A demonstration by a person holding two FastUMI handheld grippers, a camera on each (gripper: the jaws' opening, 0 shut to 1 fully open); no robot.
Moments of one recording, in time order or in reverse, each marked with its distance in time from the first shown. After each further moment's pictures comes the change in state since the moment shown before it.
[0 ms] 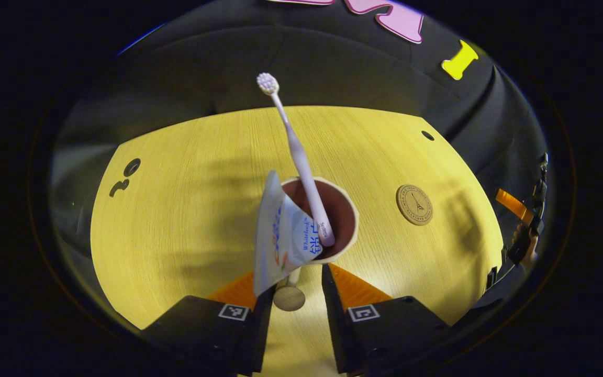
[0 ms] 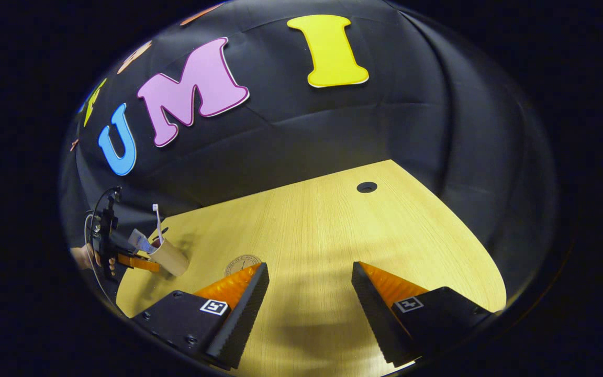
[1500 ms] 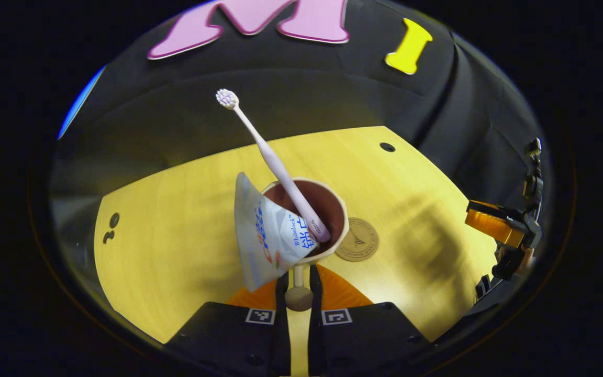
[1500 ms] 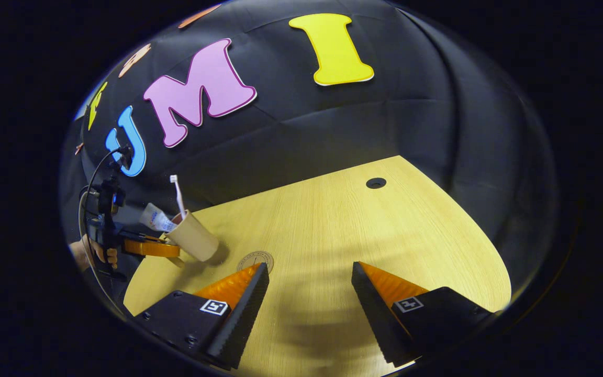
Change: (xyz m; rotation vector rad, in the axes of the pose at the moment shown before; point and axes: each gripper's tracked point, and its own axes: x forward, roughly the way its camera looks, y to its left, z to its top) left arm -0.002 -0.145 0.065 0.163 -0.127 -0.058; right arm 0.003 0.006 -0.003 -0.002 0.019 0.076
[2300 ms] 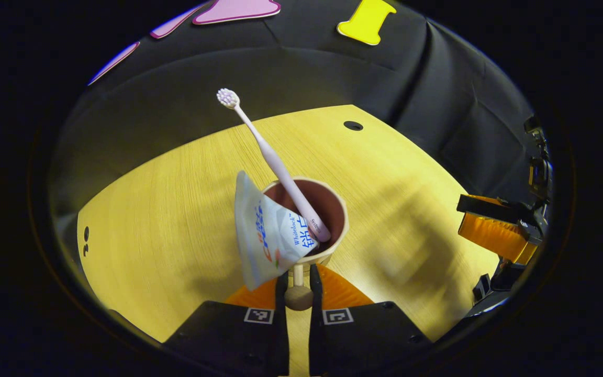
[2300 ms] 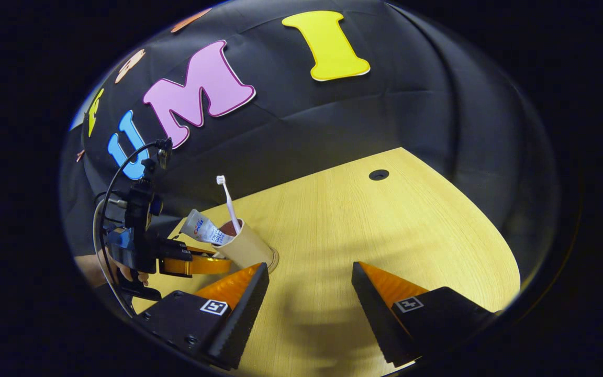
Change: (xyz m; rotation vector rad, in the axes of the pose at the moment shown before) left arm 0.058 -0.071 -0.009 0.082 0.053 -0.052; right arm 0.003 0.004 -0.009 0.038 0.013 0.044
